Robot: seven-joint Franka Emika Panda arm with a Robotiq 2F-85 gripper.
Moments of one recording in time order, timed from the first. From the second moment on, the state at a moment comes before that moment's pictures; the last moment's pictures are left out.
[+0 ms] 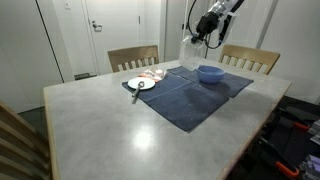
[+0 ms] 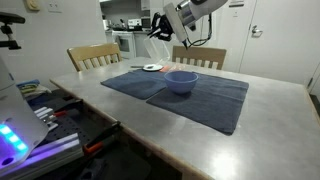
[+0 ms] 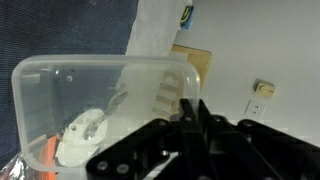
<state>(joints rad) -0.19 0.49 -0.18 -1.80 0.92 1.48 -1.13</state>
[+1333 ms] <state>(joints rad) 0.02 0.38 0.00 -1.98 0.64 2.07 -0.48</state>
